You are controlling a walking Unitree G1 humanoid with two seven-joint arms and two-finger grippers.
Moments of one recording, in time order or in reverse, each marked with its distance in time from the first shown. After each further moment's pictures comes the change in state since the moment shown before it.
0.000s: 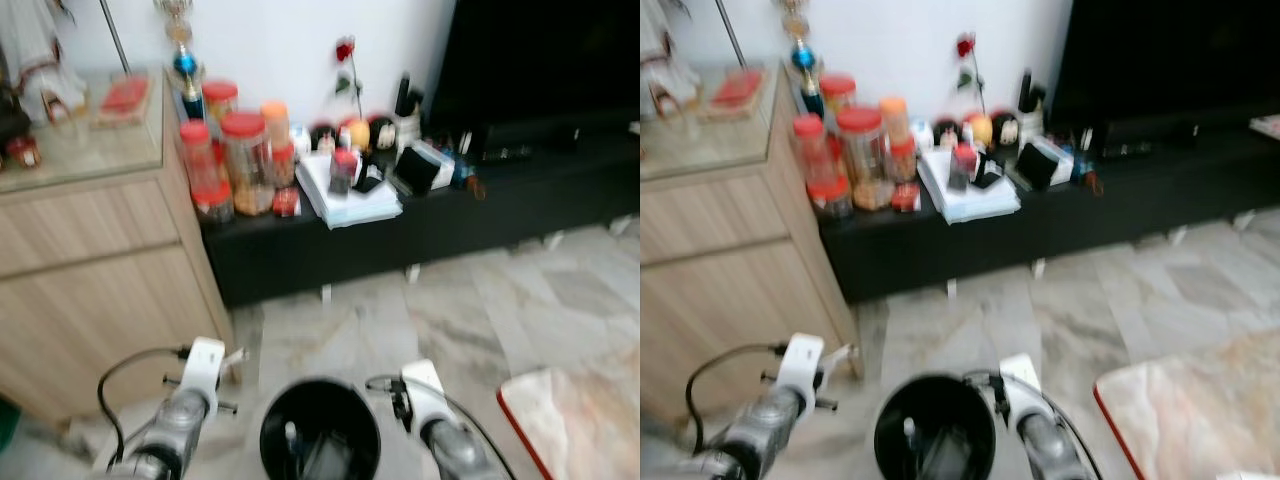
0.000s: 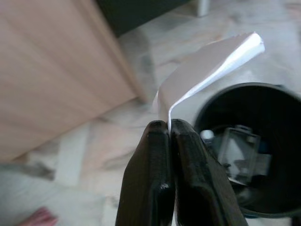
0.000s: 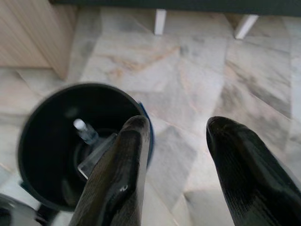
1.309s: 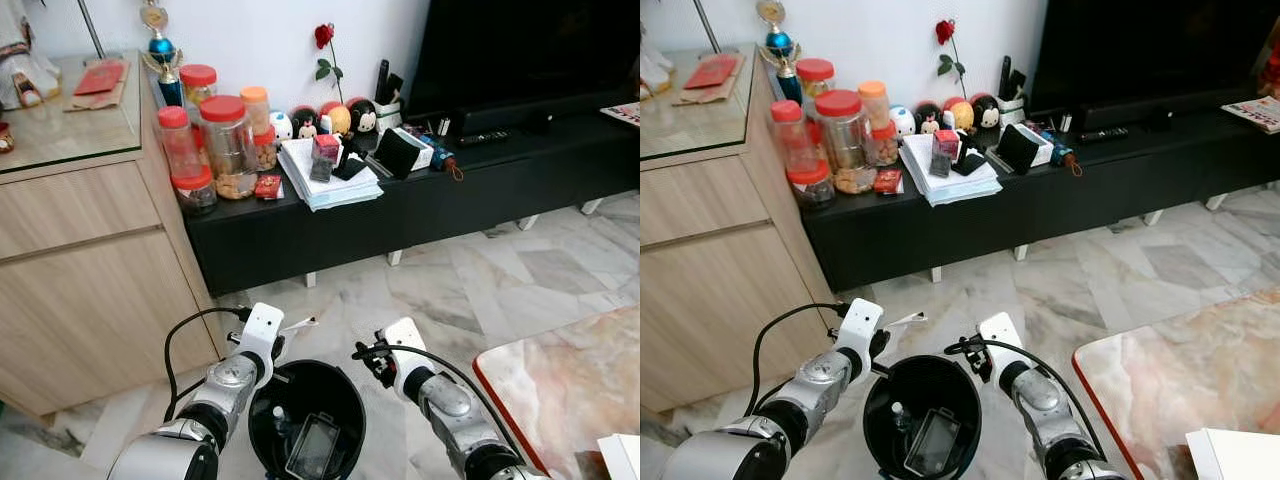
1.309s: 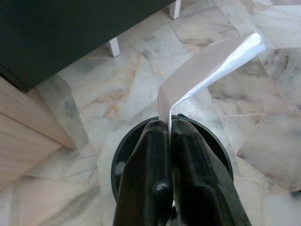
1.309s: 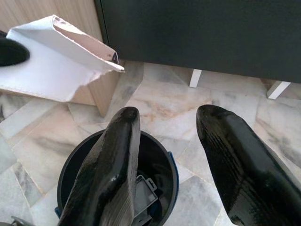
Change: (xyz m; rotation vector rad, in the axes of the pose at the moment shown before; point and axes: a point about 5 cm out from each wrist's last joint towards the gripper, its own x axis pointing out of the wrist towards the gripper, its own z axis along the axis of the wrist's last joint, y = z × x) left arm 0.009 -0.050 0.057 0.024 -0.151 -0.249; right arm 0.007 0.014 0.073 -0.046 -0.301 0.292
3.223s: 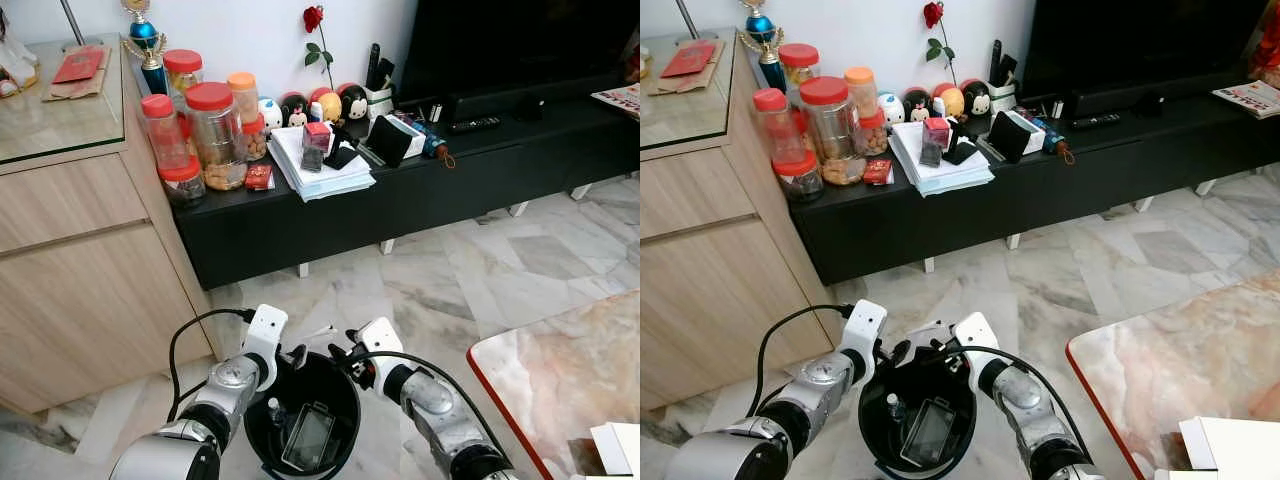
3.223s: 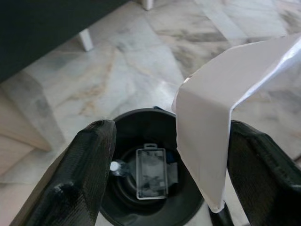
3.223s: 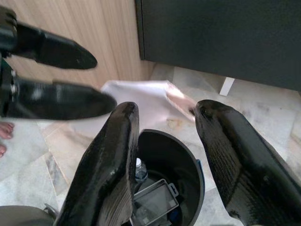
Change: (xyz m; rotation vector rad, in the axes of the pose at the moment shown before) left arm 0.000 -0.010 -0.003 0.009 0.010 -0.097; right arm 0.010 0.029 0.015 -0.039 -0.062 0.174
